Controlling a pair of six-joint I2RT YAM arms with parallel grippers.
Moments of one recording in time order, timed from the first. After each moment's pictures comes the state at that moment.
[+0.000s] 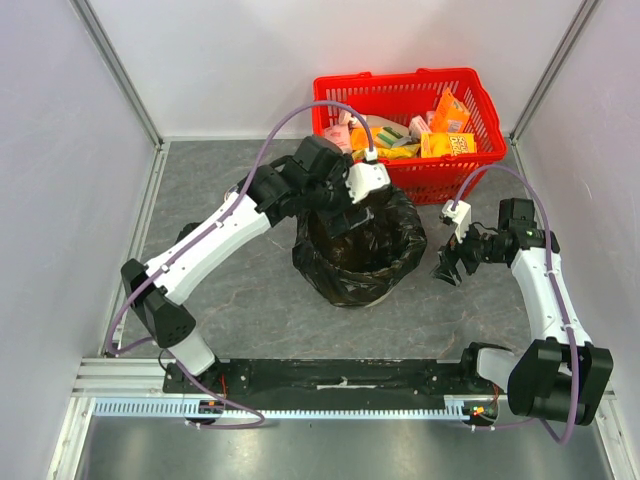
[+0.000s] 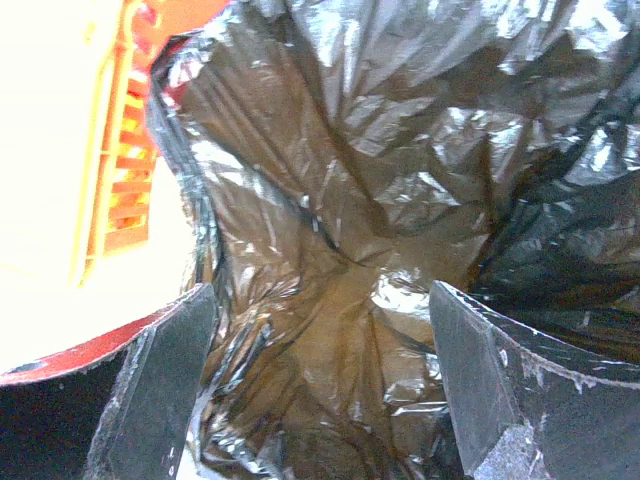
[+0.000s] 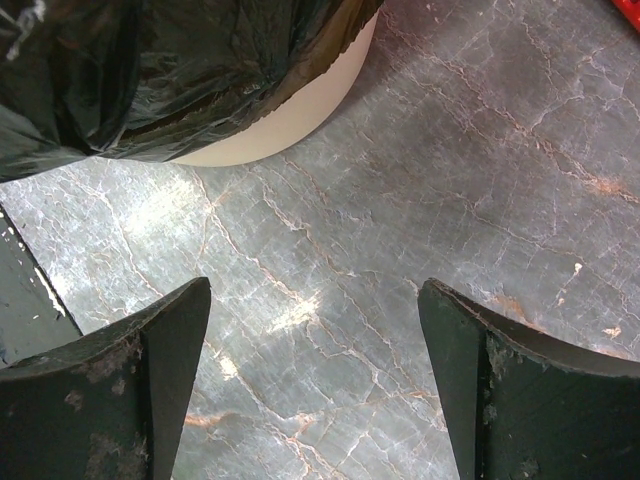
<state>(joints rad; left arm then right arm) -0.83 1.65 1.77 -0.86 0.16 0.49 -0.17 1.15 0.89 -0.90 -0.80 -0.91</state>
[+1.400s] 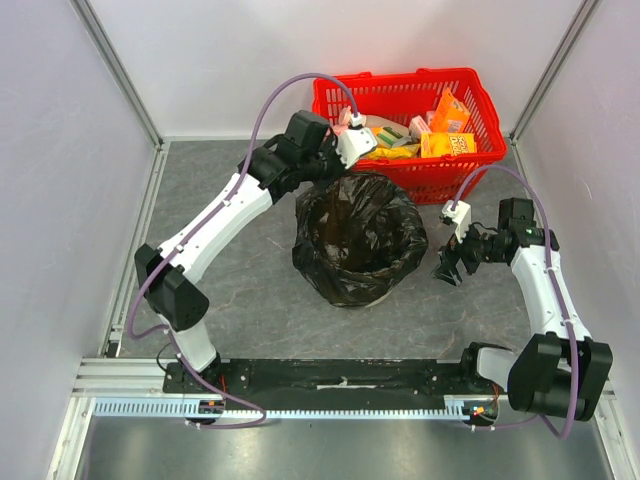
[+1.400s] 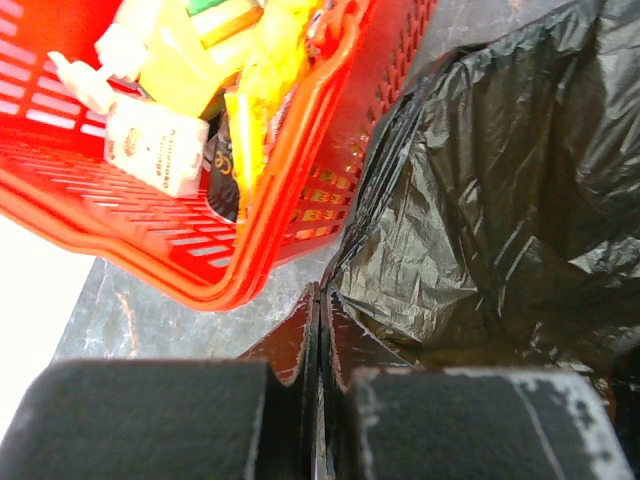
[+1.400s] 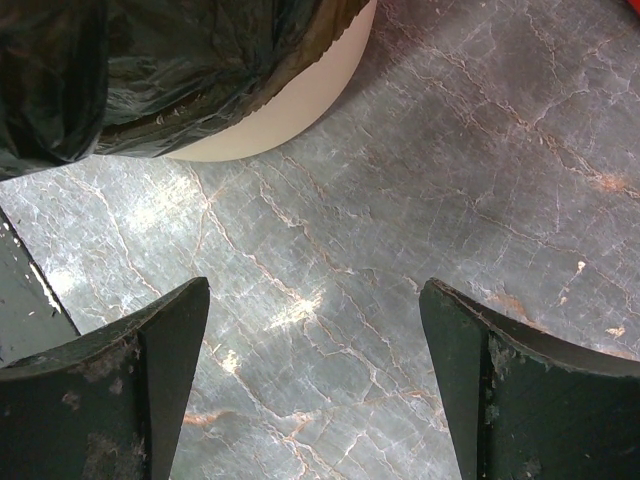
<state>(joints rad) -0.68 1.76 1.85 -0.70 0.15 0.49 -0.18 1.17 0.89 -0.90 -0.80 -0.93</state>
